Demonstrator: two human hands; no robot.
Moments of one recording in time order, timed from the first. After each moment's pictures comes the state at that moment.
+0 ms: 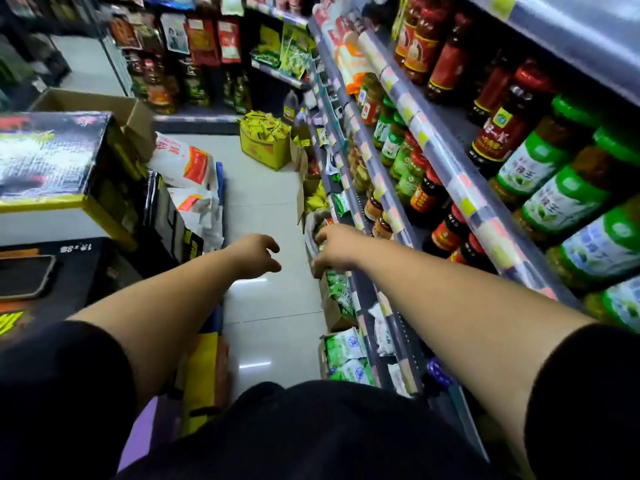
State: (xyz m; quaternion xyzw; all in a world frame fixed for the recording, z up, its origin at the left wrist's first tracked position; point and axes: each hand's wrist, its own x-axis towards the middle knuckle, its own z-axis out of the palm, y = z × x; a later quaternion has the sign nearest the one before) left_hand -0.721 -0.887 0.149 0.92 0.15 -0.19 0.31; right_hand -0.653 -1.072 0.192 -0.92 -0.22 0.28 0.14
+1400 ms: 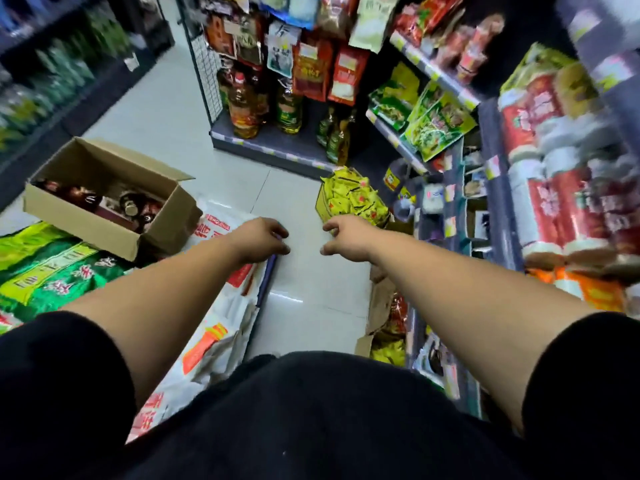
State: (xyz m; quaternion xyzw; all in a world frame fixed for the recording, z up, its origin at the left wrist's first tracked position) left_hand -0.063 -0.381 0.120 0.84 0.32 -0.11 0.42; right_hand 0.084 -0.530 0.142 -0.86 -0.38 0.33 0.10
